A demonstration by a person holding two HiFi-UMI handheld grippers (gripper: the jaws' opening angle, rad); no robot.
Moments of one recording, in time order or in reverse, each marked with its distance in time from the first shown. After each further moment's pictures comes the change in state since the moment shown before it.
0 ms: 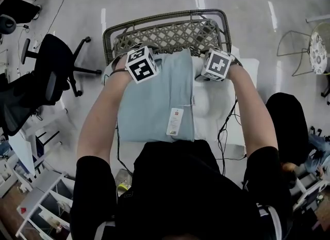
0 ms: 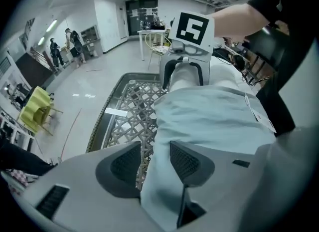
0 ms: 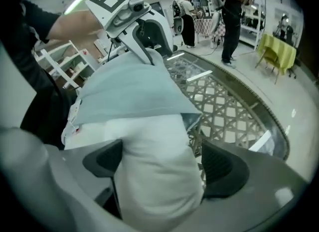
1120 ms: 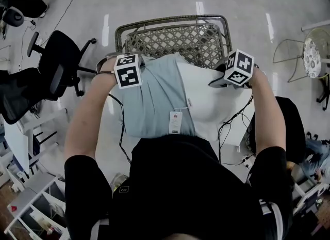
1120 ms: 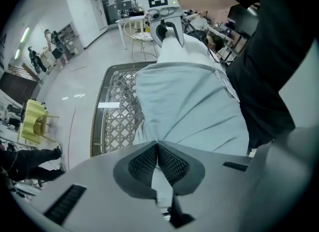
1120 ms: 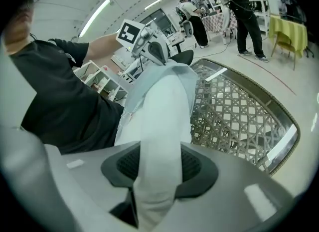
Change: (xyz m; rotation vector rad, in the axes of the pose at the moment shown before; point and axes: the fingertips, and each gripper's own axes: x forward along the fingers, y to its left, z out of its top) left arm -0.095 -0.053 -0.081 0.184 0.175 -0.066; right arm -0.084 0.103 -0.004 0.047 -0.066 0.313
